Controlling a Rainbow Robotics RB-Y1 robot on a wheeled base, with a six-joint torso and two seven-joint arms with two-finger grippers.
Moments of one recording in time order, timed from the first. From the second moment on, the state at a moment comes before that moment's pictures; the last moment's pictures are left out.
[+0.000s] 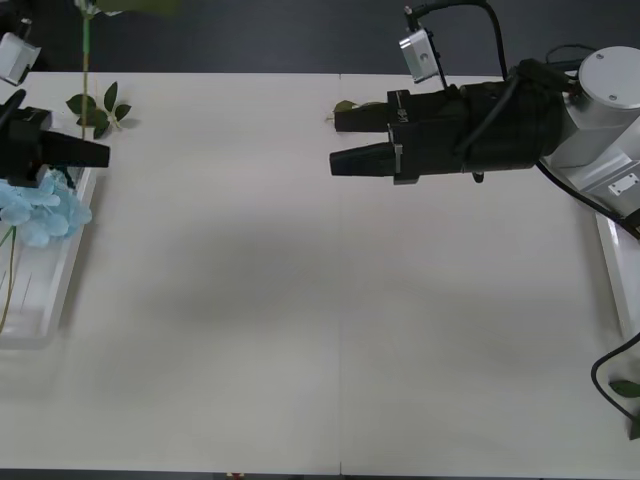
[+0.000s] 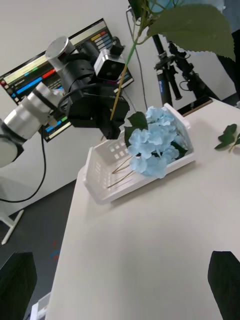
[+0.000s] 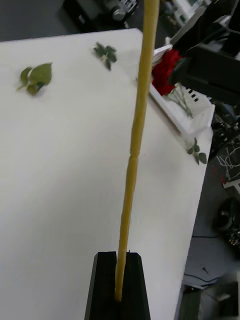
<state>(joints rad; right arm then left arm) -0.73 -0.69 0.43 -1.41 -2.19 1.10 2.61 -0.58 0.68 0.41 -1.33 1.59 1.82 -2.23</state>
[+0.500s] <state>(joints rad) -0.72 -0.77 0.51 -1.41 -2.29 1.13 2.70 -0.48 0.90 0.56 -1.34 1.22 1.91 -2.11</state>
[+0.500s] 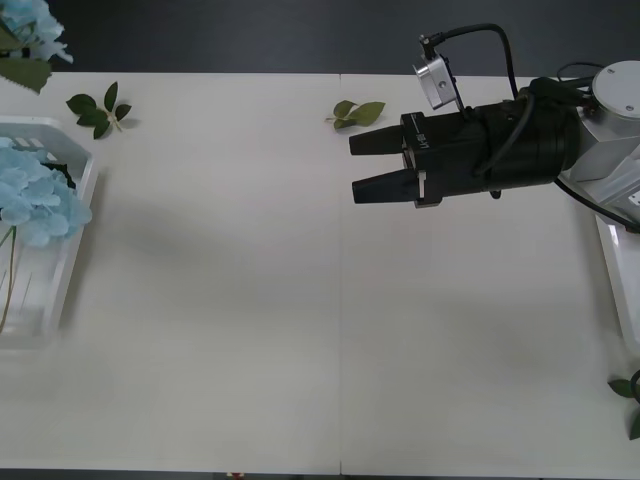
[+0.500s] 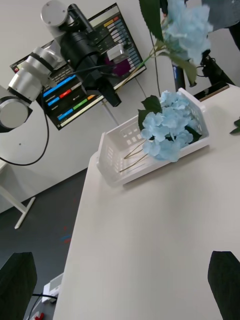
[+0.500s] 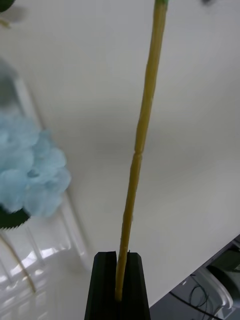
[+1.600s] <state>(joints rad) -0.72 -0.77 0.51 -1.42 -2.29 1.11 2.70 -0.31 1.00 0.40 -1.34 0.67 1.65 -2.08</state>
